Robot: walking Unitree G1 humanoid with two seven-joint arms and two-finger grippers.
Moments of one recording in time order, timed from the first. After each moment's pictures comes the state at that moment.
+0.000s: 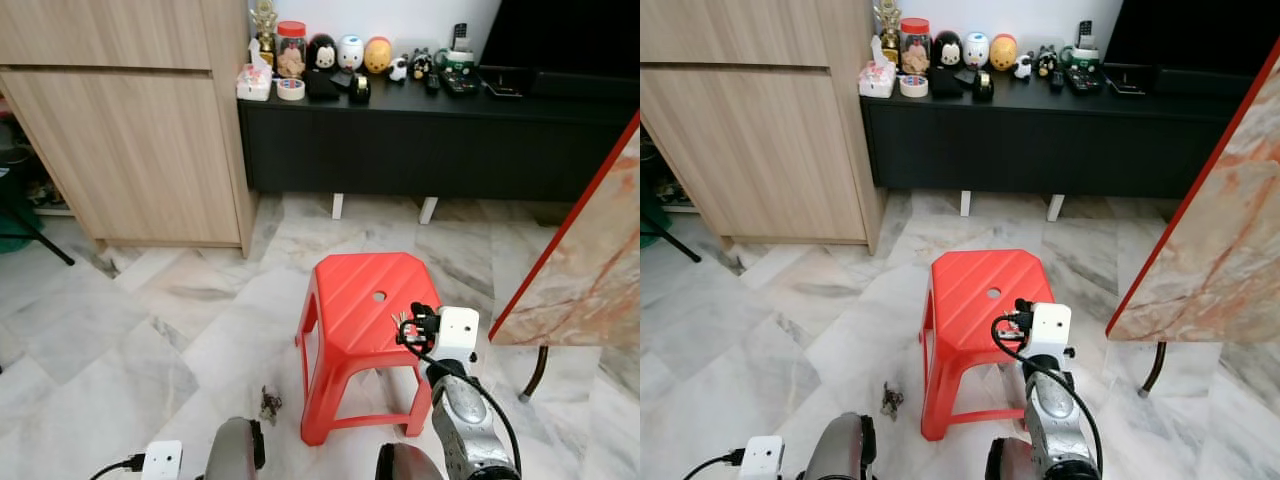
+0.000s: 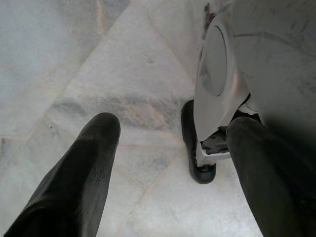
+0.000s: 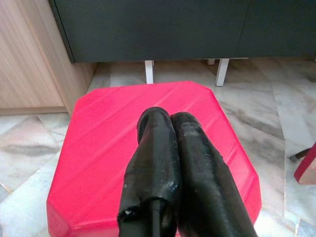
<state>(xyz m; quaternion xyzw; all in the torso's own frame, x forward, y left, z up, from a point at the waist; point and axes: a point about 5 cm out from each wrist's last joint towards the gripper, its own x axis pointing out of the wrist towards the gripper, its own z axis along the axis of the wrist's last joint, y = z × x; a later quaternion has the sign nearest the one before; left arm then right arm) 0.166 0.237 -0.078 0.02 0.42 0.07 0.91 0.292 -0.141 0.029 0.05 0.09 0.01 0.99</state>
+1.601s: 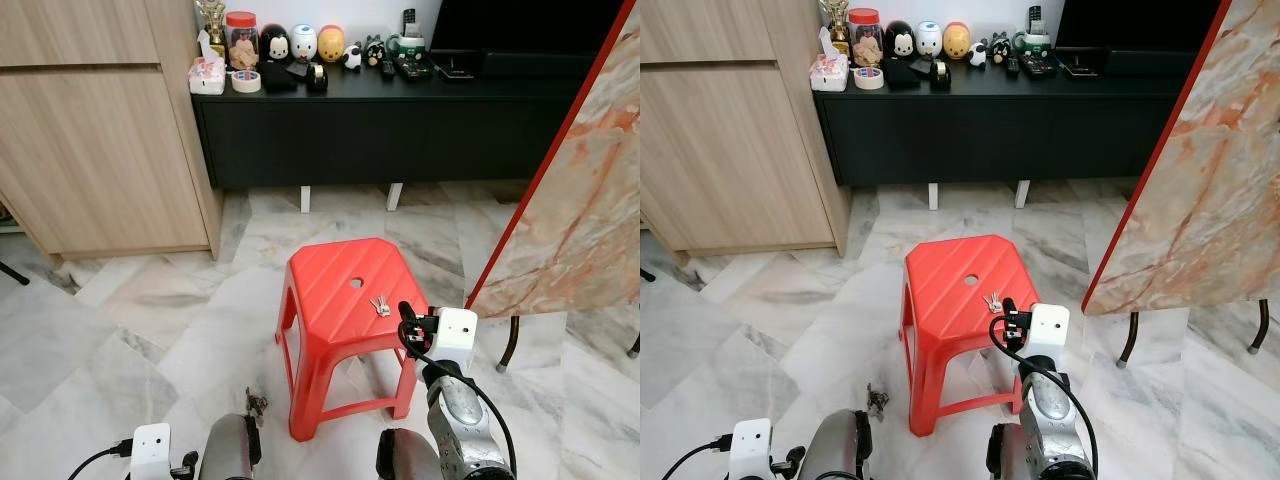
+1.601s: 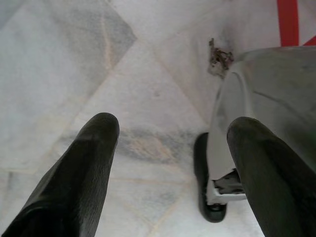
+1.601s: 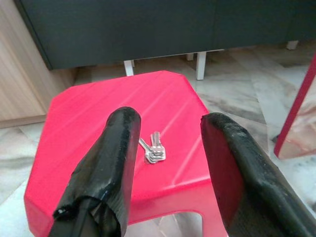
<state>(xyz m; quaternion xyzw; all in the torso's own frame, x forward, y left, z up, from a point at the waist) 0.184 0.243 -0.067 0.01 0.37 0.12 0.92 0.291 -0.135 0.029 0.07 0.08 0.02 0.99</state>
